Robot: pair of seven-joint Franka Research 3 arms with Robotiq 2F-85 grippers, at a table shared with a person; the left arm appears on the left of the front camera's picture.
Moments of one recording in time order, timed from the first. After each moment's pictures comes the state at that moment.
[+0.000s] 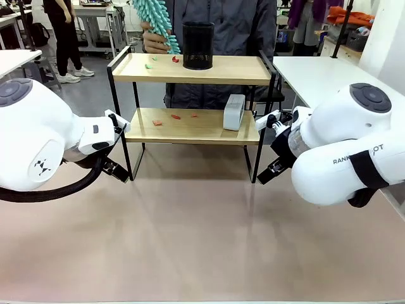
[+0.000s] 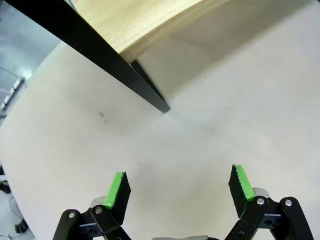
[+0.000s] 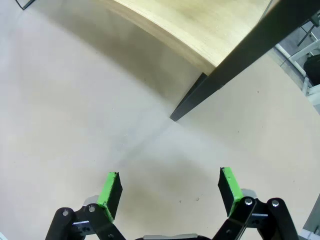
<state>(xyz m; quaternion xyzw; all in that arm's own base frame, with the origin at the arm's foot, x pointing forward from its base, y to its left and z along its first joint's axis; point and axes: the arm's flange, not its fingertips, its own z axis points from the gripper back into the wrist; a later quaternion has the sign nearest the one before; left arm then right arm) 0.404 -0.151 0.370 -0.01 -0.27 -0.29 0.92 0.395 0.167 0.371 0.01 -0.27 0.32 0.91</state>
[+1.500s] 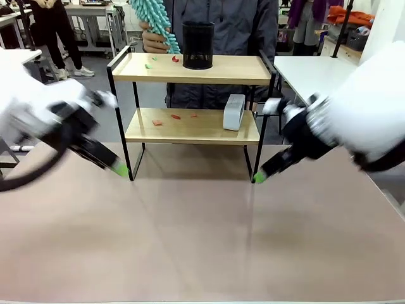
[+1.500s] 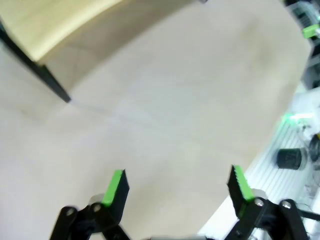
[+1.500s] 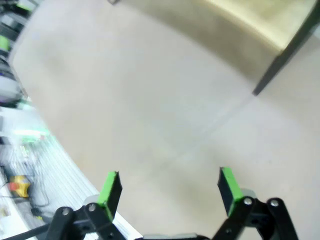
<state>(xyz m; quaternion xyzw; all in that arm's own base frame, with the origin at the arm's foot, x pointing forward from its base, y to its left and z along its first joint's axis) 0.352 -0.123 0.467 -0.25 -0.19 -0.33 0.89 0.342 0.154 0.456 0.21 -0.19 0.30 0.91</state>
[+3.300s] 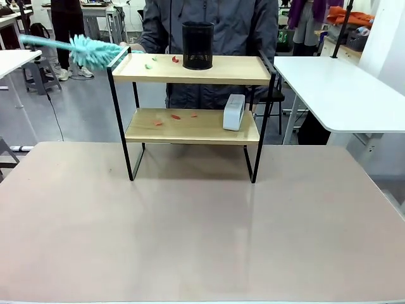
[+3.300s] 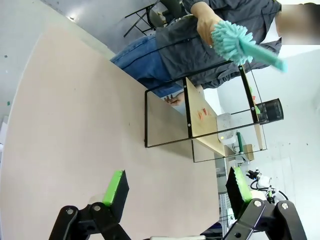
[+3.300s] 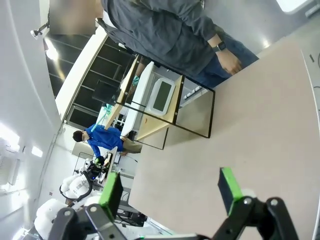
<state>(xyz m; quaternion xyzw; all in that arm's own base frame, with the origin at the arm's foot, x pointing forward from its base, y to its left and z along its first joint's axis) 0.306 0.217 0.445 -0.48 -0.36 0.16 0.79 0.220 -0.248 0.472 0.51 -0.38 -0.11 0.76</state>
